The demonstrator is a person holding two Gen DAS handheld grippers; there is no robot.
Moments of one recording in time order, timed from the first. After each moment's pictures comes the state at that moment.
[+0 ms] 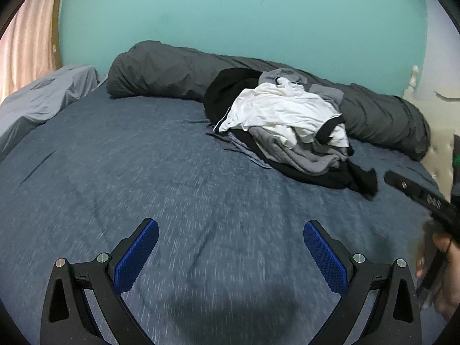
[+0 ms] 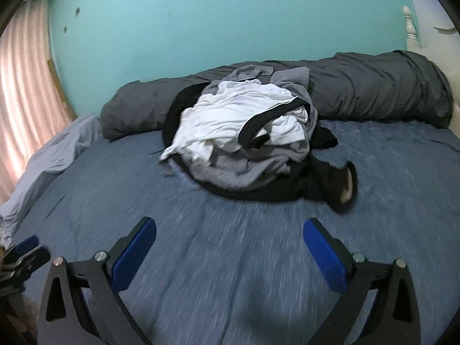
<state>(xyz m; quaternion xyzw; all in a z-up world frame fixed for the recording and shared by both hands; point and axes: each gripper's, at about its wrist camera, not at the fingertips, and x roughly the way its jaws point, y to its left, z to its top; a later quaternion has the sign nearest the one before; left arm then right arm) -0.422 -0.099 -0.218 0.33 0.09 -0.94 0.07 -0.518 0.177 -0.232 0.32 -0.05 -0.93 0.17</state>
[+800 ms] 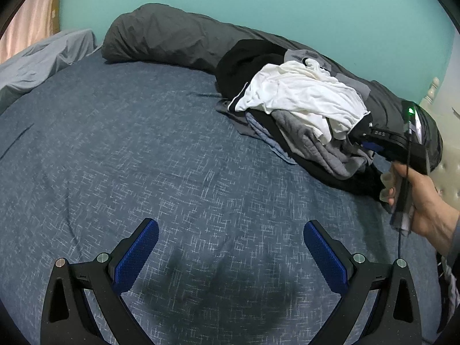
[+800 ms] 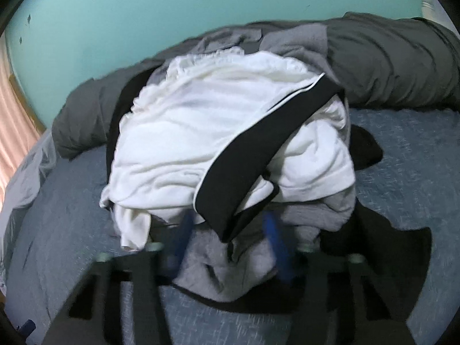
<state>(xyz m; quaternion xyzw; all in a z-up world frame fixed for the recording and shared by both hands) -0.481 -0.151 -0.265 0.38 0.14 -0.91 0.06 -0.740 0.134 -0.282 0.39 -0.08 -0.91 0.15</state>
